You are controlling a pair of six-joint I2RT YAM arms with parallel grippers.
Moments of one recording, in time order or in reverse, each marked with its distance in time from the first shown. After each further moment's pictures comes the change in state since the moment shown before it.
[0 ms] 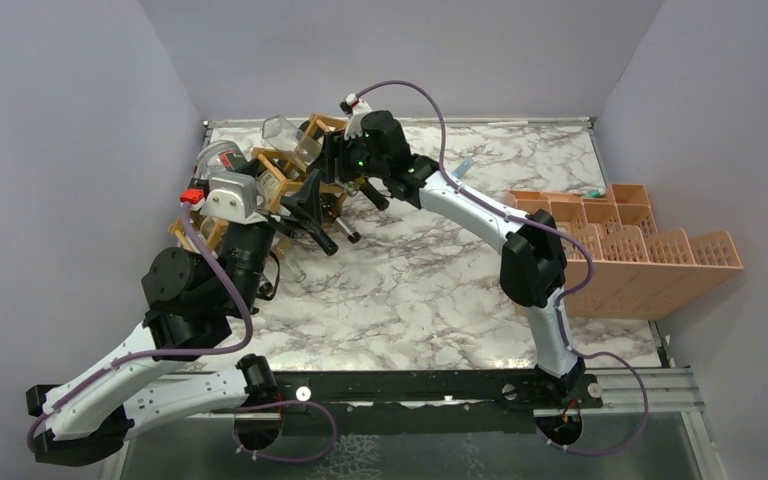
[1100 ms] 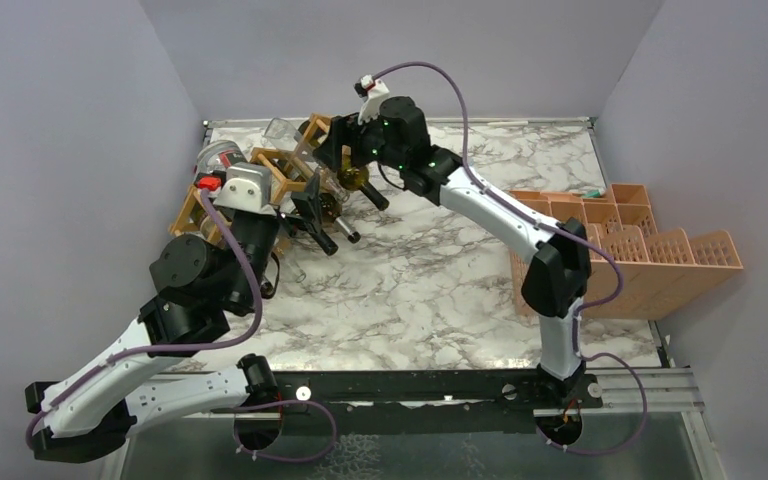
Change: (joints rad) left arm 0.000 0.042 0.068 -0.200 -0.061 -0.004; right arm 0.008 -0.090 -0.002 -0.015 0.058 -0.076
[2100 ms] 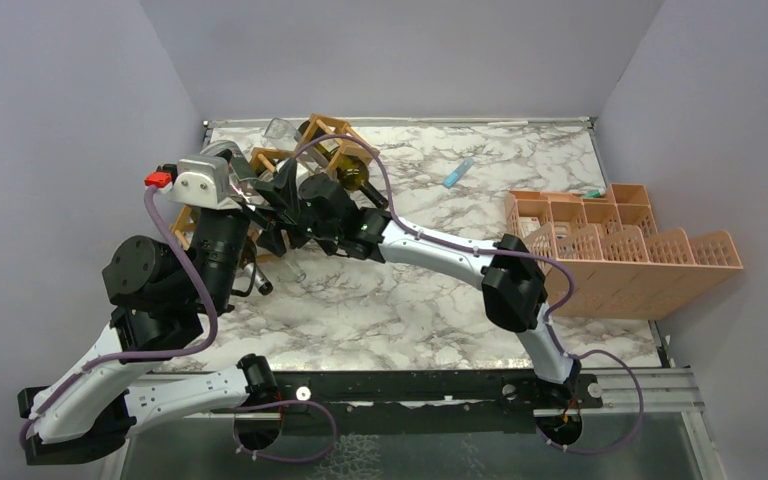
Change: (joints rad) left arm 0.000 -0.006 0.139 -0.021 0.000 0.024; right arm 0.308 0.104 -0.056 0.029 0.044 0.006
